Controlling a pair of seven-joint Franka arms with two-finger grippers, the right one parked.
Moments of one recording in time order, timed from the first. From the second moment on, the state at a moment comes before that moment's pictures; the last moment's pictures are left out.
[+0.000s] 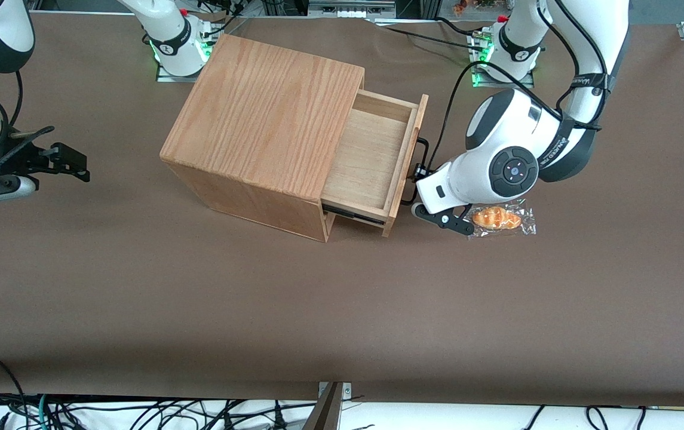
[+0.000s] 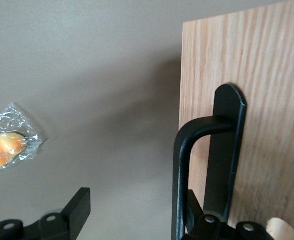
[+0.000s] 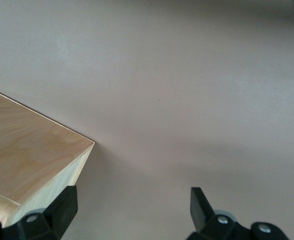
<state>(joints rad) -0.26 0.45 -0.20 -1.53 -0.19 1.71 -0.09</state>
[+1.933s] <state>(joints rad) -0.24 0.35 -0.18 -1.51 -0.23 1.63 -0.07</state>
